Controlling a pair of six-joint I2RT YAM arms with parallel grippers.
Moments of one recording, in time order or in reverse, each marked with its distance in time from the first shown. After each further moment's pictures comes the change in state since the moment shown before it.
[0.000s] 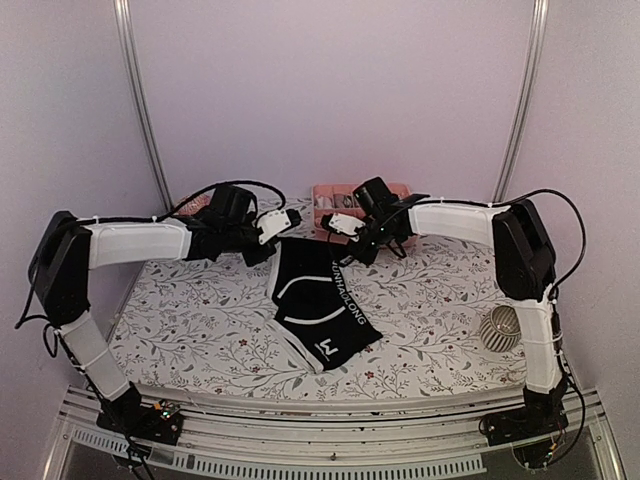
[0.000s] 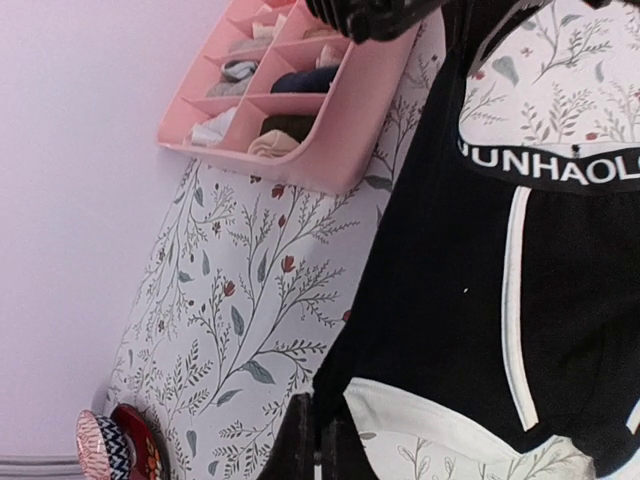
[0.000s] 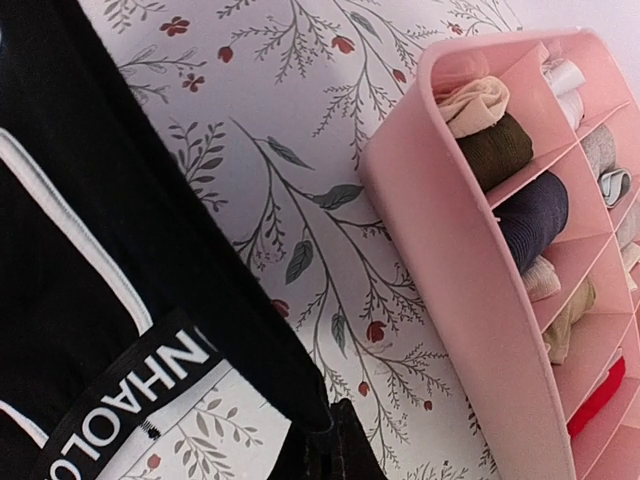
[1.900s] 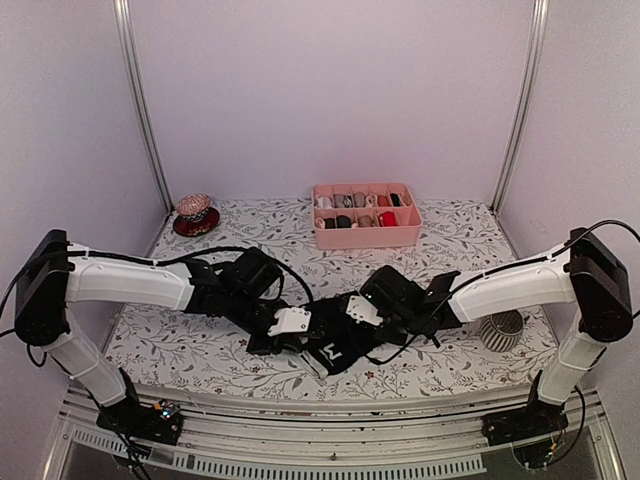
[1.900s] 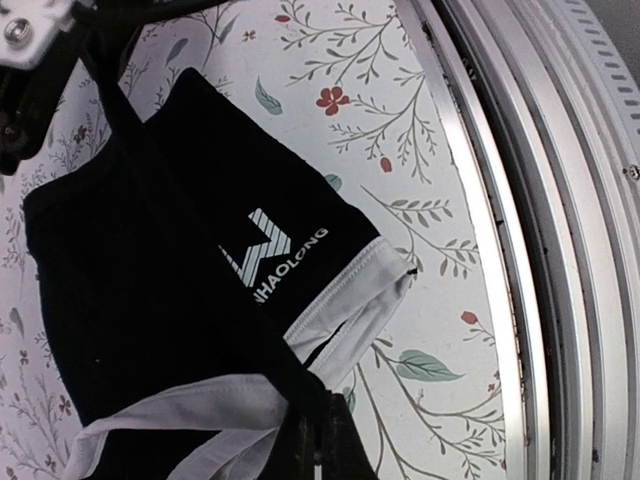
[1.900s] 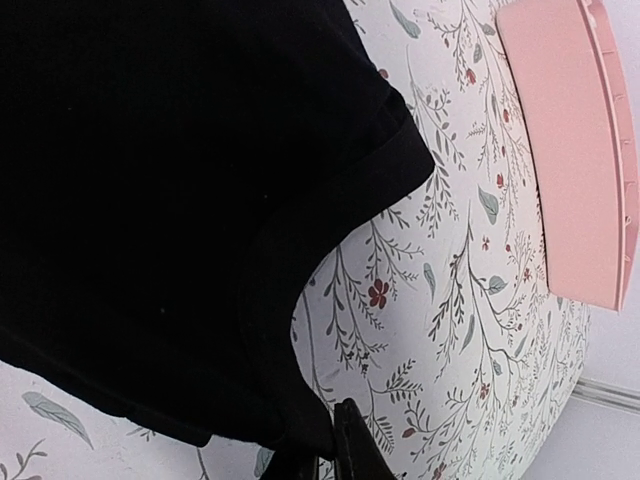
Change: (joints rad) left arm -0.341 -0.170 -0.252 -0.296 0.449 0.043; right arm 0.367 -0.539 -0.873 0.212 0.472 0.109
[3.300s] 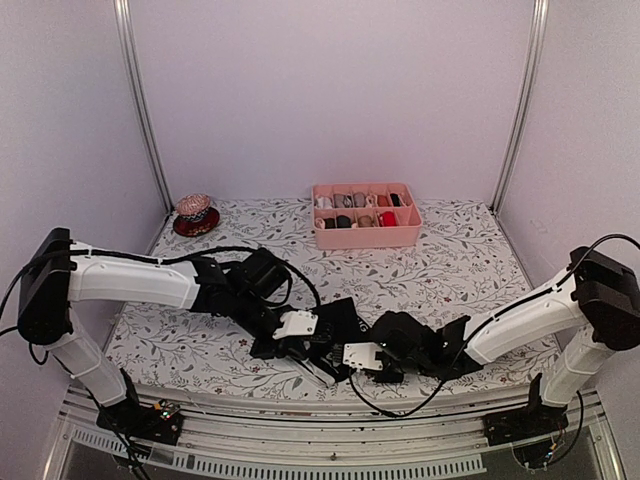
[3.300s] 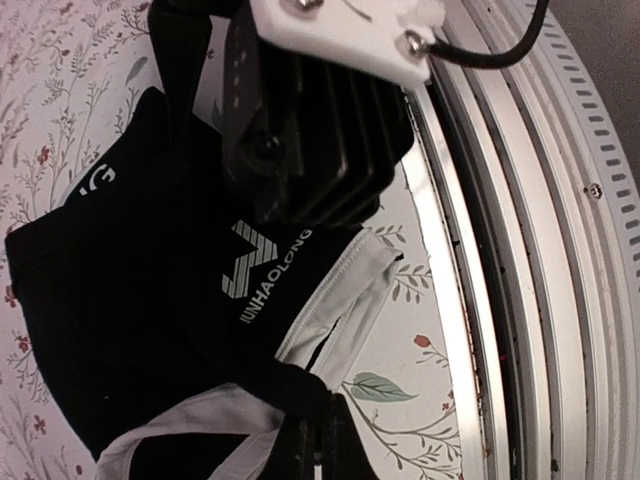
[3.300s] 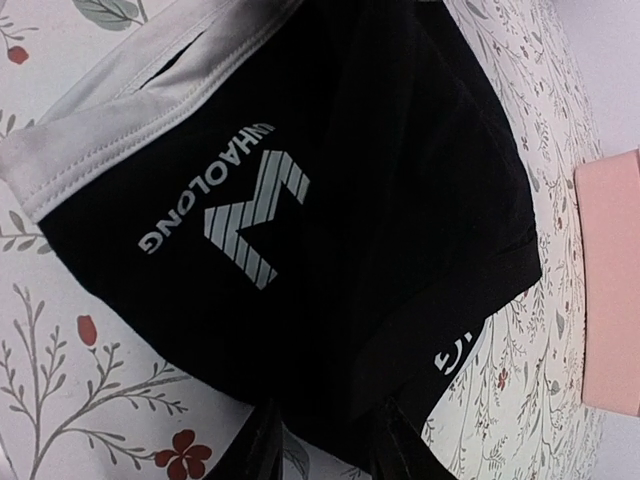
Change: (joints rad) left arm -0.040 0.027 0.057 -0.078 0.038 -0.037; right arm 0.178 -0.079 -0.287 0.385 -0.131 -0.098
